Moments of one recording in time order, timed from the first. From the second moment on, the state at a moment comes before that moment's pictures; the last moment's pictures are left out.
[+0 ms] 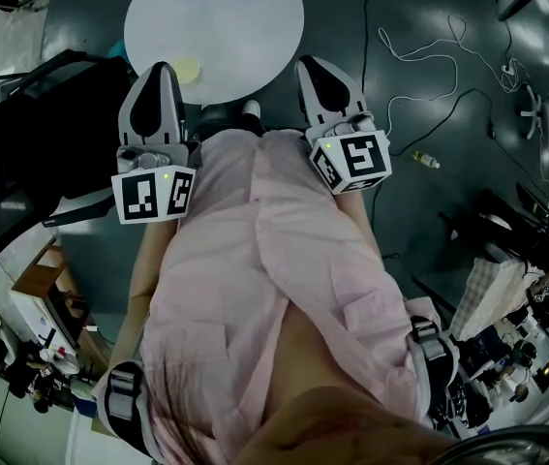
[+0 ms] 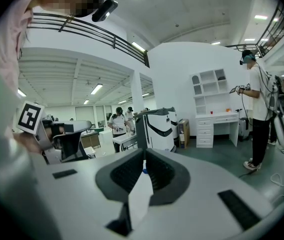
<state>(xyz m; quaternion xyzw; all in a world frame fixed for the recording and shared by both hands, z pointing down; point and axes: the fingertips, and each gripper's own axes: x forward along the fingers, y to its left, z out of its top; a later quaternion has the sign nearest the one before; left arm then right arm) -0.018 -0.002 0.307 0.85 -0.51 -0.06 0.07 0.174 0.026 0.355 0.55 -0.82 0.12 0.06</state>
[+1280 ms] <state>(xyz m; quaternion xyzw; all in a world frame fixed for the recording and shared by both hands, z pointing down) -0.011 -0.007 0.307 0.85 -0.51 -0.06 0.08 0.188 0.024 0.359 0.57 -0.81 0.13 0.05</state>
